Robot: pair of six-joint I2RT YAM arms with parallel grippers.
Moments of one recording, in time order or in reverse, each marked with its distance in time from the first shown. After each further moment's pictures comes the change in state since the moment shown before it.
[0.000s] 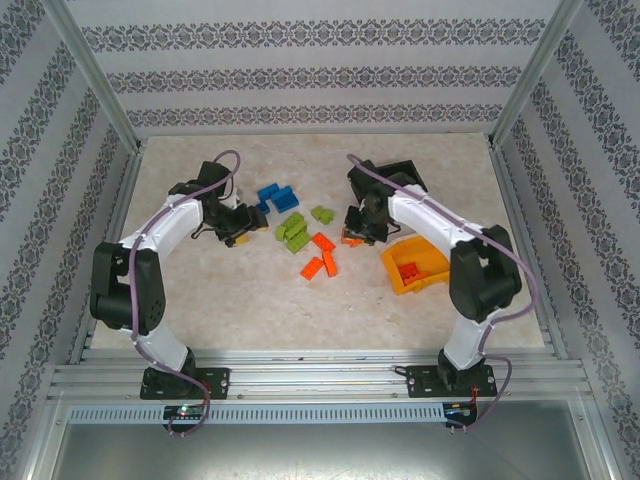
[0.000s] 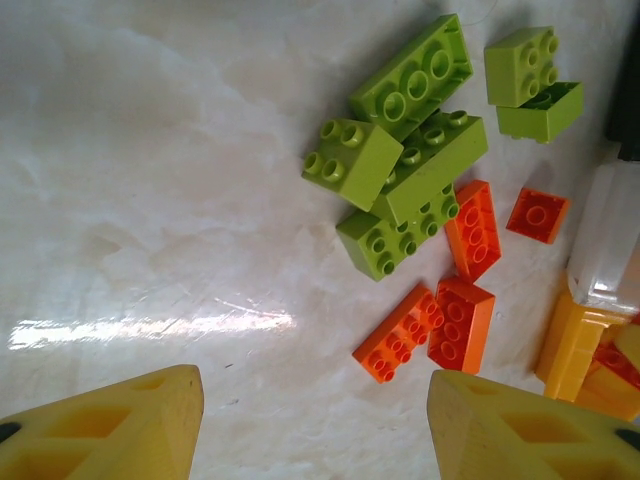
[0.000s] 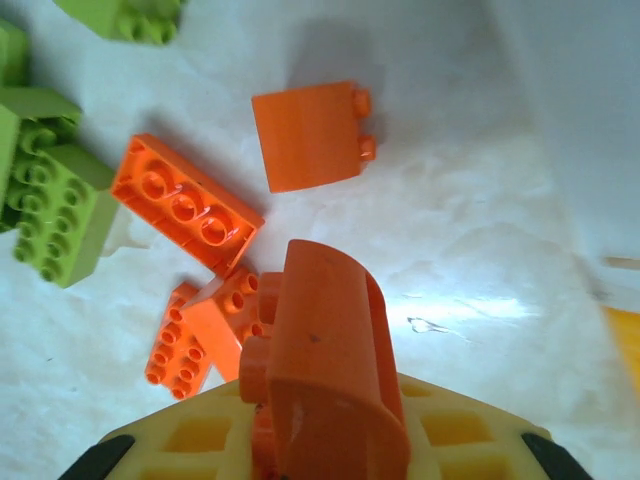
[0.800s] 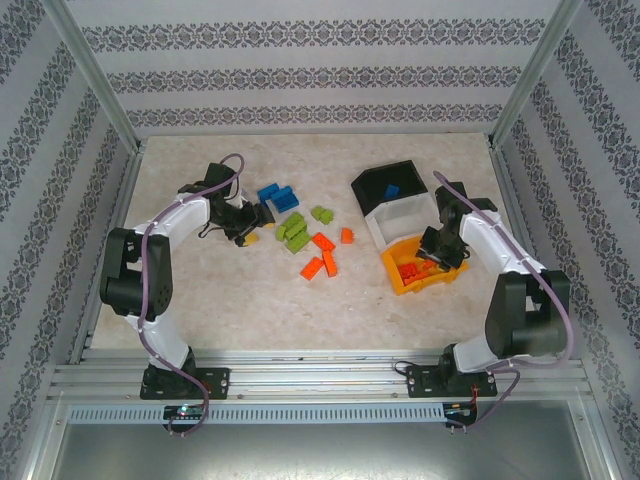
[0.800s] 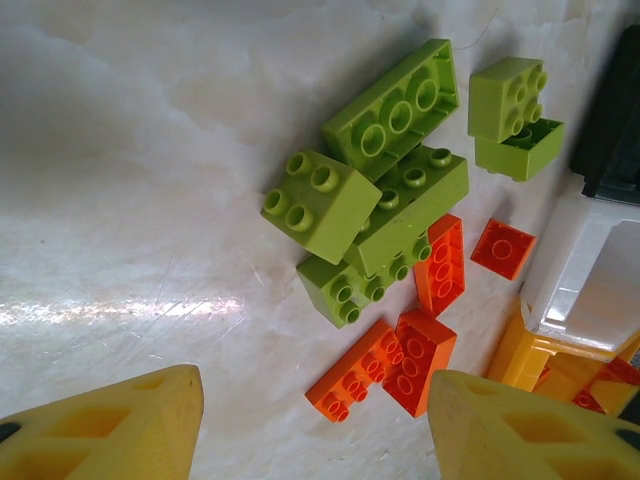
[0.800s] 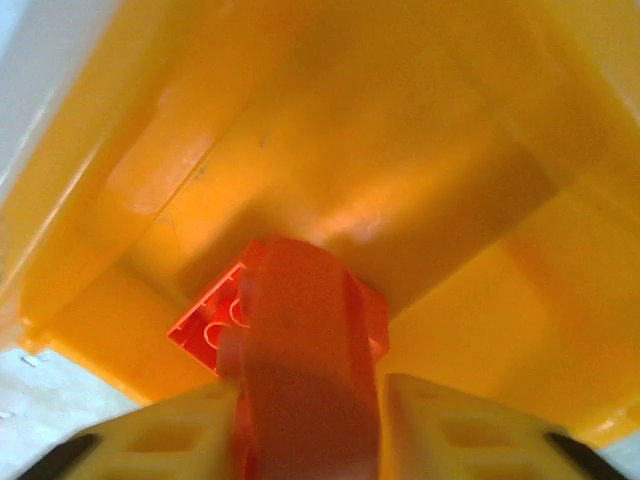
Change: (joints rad) left arm -0.002 0.093 0.001 0.115 0.086 -0.112; right arm -0.427 -0.275 -0.379 -0.060 0.064 -0.150
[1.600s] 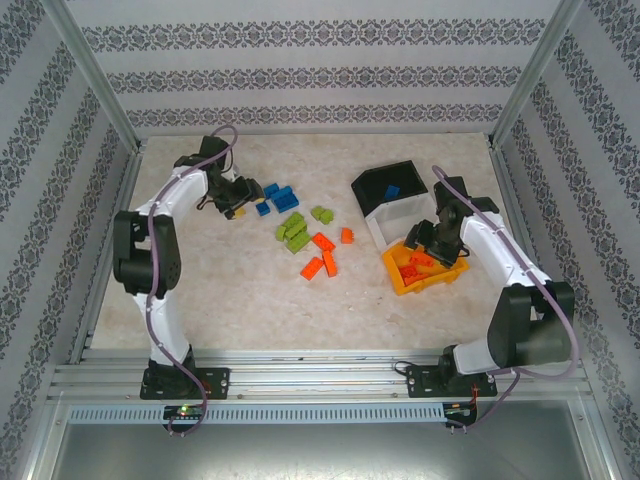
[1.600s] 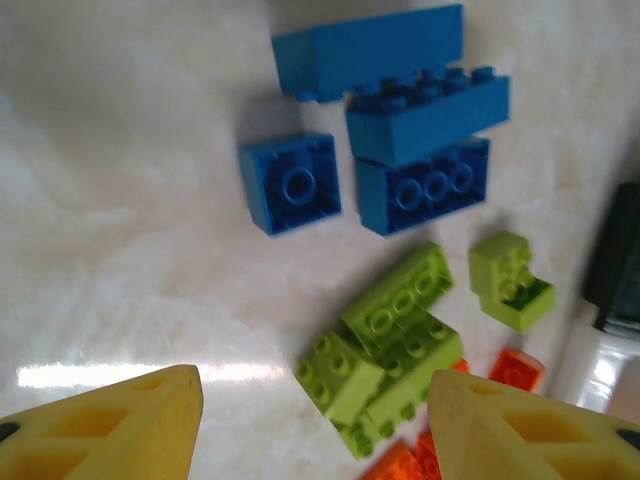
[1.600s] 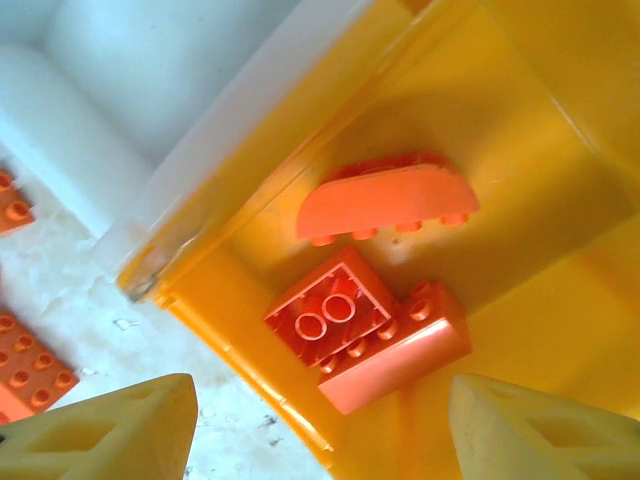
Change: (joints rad) left arm 0.064 0.223 0.373 -0.167 -0.164 0.105; right arm 0.043 -0.078 0.024 0.023 -0.053 -0.001
